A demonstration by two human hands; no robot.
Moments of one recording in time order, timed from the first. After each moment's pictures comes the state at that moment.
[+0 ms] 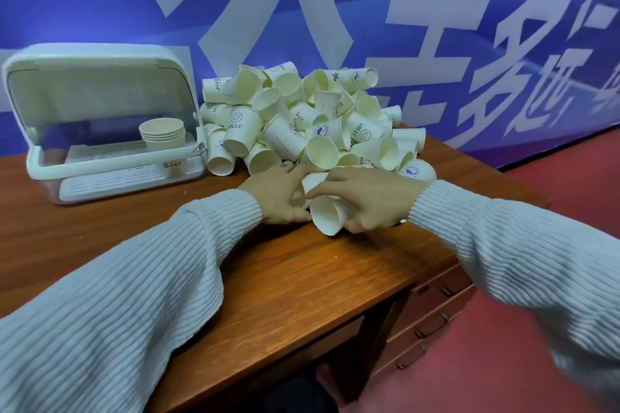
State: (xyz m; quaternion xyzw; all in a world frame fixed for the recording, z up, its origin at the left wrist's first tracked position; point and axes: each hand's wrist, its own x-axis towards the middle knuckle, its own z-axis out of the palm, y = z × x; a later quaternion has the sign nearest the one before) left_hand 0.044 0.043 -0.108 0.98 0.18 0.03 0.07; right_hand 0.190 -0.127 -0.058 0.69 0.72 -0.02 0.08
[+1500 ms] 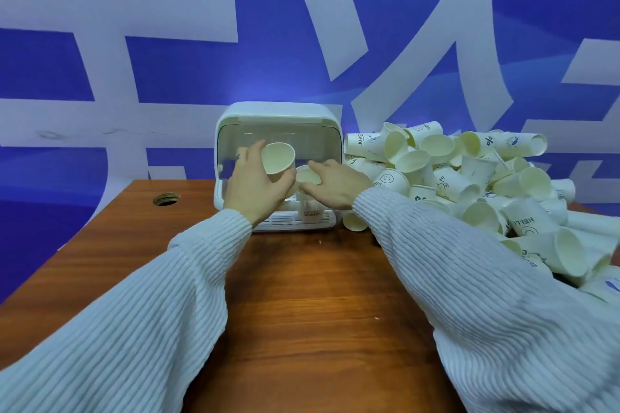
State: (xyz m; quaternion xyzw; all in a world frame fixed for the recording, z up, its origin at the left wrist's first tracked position) left_hand -0.139 0.162 -0.055 0.73 0.50 0.45 0.14; right_hand 0.051 0.162 -0.047 0.71 0.69 0.00 -0.09
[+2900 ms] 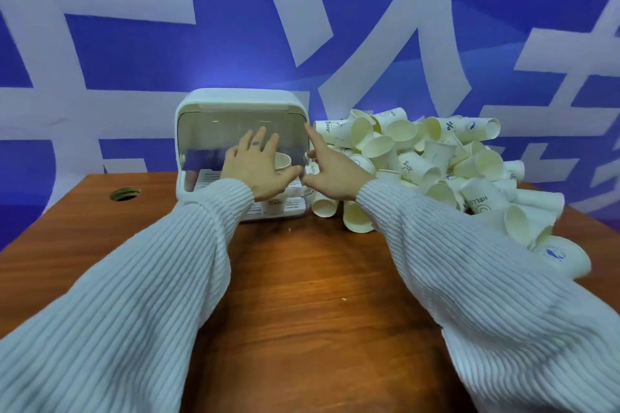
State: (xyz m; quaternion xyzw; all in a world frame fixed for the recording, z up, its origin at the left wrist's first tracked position) left_hand -0.087 0.193 -0.053 0.86 0.49 0.17 -0.02; right_hand 0.080 0.109 -0.036 0.67 0.70 -0.09 -0.25
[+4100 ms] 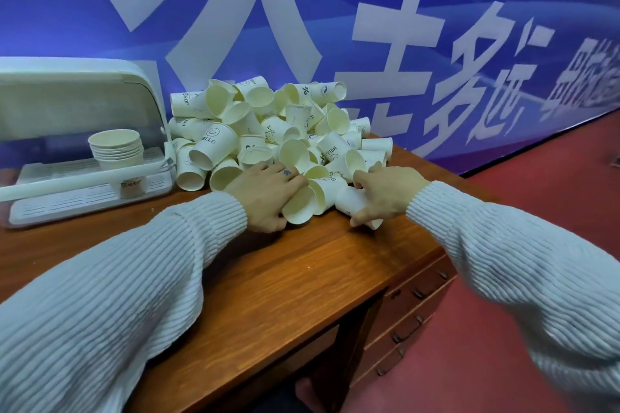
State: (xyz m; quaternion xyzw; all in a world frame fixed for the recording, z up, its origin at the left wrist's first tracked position) left_hand 0.063 0.030 -0.090 0.97 0.05 0.09 -0.20; right_hand 0.235 -0.159 -0.044 0.86 0.47 0.02 0.17
